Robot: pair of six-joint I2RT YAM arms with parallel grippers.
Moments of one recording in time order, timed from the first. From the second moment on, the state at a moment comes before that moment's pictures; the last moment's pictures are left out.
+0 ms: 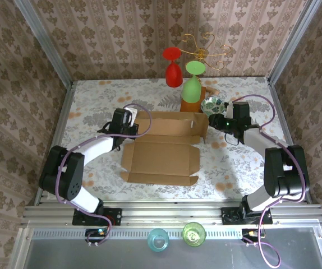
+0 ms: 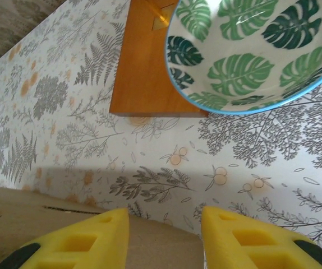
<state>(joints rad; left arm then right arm) -0.43 1.55 0.85 -0.05 -0.09 -0.02 0.05 1.54 0.84 -0.02 -0.41 0.47</state>
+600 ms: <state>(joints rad) -0.43 1.56 0.86 -0.05 -0.10 -0.03 0.13 1.44 0.80 -0.08 -0.41 0.32</state>
